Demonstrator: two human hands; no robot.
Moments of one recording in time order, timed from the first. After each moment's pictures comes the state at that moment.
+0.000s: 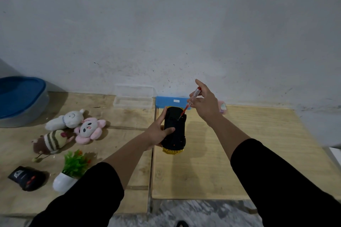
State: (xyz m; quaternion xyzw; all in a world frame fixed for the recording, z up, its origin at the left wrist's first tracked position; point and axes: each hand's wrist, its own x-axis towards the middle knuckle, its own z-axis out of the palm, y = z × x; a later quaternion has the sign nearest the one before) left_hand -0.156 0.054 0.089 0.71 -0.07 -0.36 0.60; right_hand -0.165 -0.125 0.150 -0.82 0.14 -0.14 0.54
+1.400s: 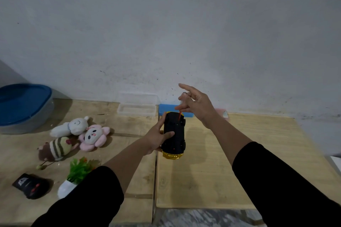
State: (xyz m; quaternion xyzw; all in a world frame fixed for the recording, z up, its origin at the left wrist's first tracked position) left_hand -0.146 0.071 0.097 0.70 -0.06 -0.36 0.61; right_hand -0.167 -0.091 0.187 -0.78 0.03 -0.05 0.63
